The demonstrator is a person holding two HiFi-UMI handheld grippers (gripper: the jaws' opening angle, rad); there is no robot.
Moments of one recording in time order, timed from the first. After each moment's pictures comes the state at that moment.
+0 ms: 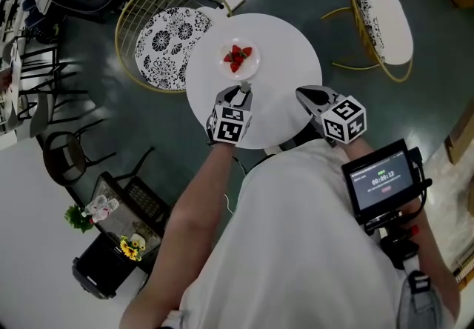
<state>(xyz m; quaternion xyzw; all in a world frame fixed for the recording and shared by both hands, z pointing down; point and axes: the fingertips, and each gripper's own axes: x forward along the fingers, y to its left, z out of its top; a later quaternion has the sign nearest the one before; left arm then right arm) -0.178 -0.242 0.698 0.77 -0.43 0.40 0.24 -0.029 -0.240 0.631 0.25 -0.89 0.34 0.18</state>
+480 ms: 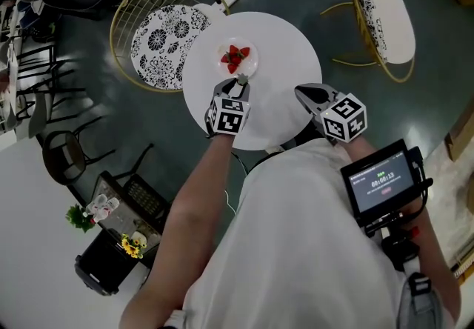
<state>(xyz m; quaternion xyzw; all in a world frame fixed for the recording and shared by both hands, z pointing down) -0.165 -0.287 0.725 0.75 -0.44 0.43 0.26 -0.011 -0.274 0.649 0.23 -0.89 0.35 0.18</state>
